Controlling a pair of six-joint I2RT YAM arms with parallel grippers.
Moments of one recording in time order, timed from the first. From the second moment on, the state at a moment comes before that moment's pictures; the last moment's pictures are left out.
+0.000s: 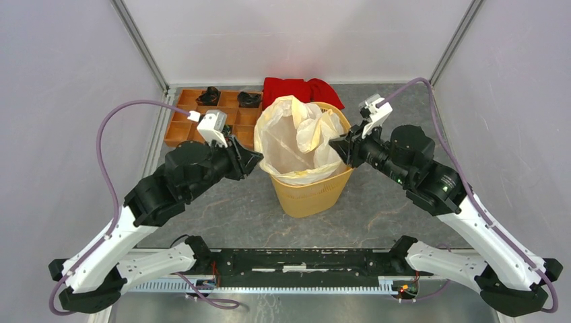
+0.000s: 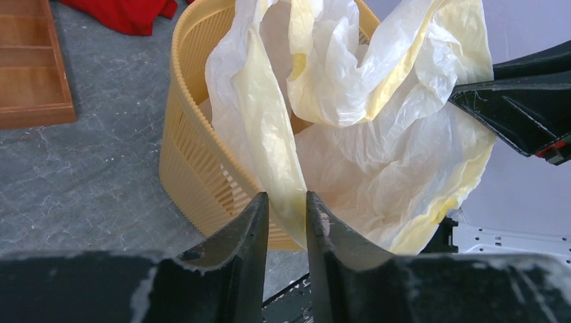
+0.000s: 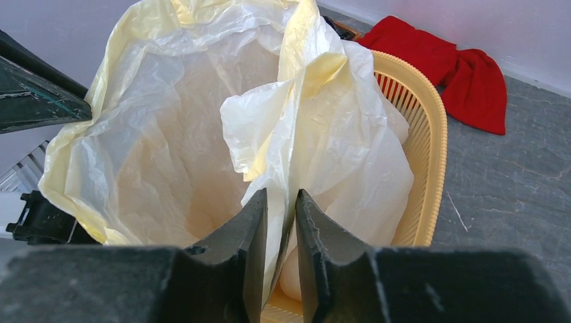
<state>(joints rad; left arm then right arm) -0.89 0.85 1.24 -0.68 -0.25 -0.60 0.79 0.93 1.25 -0.50 0.07 0.18</state>
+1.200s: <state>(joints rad) -0.89 0.91 1.33 -0.64 -0.22 -0.62 0.79 0.80 1.14 -0.48 0.00 0.24</state>
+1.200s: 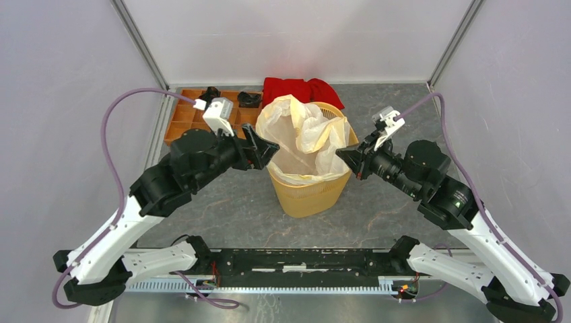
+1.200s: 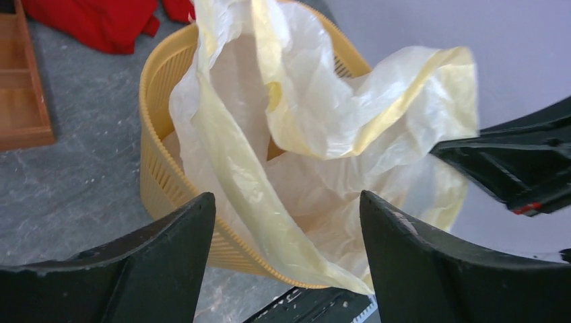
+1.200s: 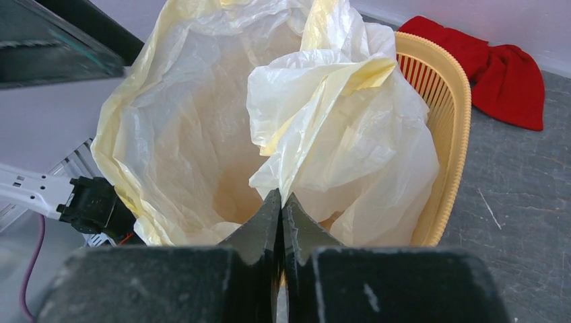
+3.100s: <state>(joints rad) -0.89 0.54 0.78 -0.51 -0.11 -0.82 0.79 0.51 0.83 -0.51 0.08 0.39</state>
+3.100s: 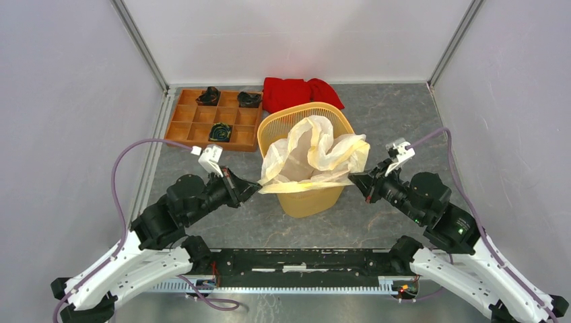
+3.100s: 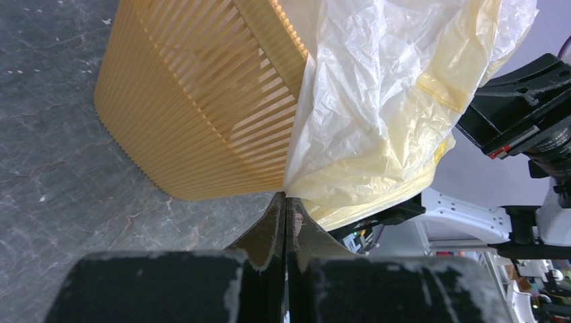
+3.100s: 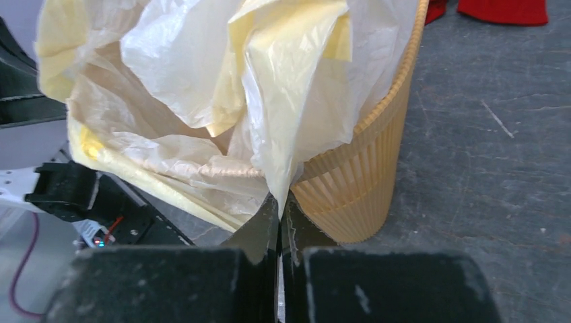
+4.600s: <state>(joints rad) -0.89 1.00 1.34 -0.69 -0.05 -0.35 0.79 0.69 1.14 -0.66 -0.08 -0.55</state>
